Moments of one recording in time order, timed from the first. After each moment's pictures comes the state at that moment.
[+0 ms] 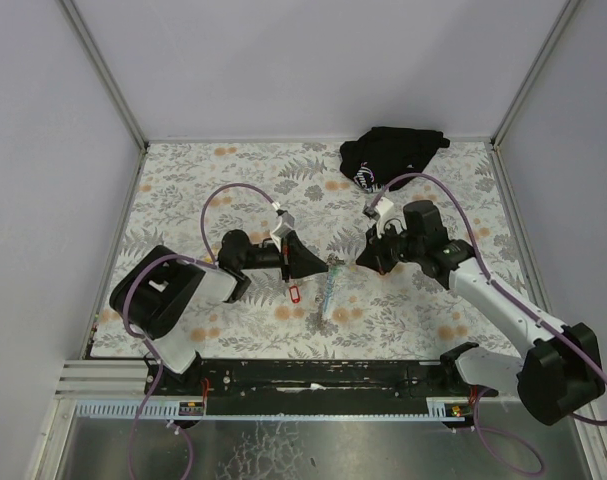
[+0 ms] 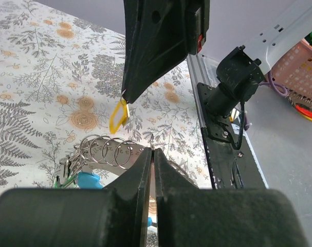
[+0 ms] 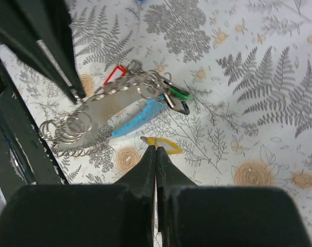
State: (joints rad) left arm -0.52 1.69 0.51 1.37 0.98 -0.54; right arm 0.44 1.18 0.79 -0.33 -0.53 -0.06
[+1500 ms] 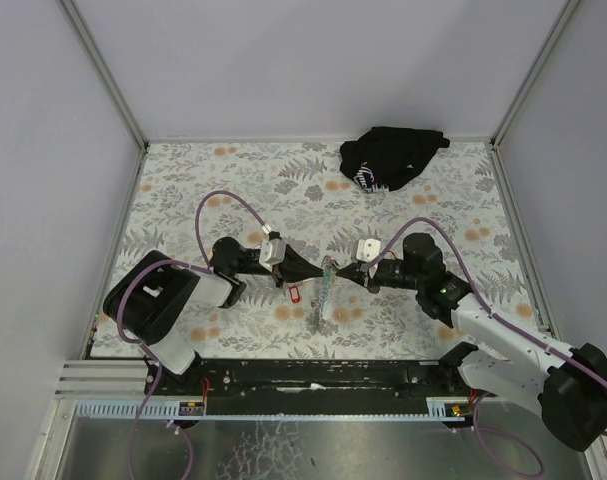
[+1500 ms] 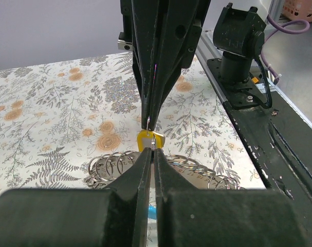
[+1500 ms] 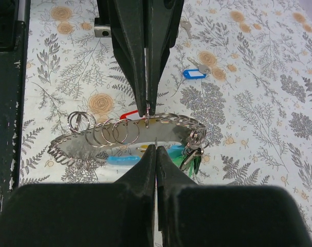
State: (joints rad) left arm -0.52 1.64 0.45 1.49 1.12 -0.15; right arm 0.62 0.98 0.50 0.16 -0.67 -0.42
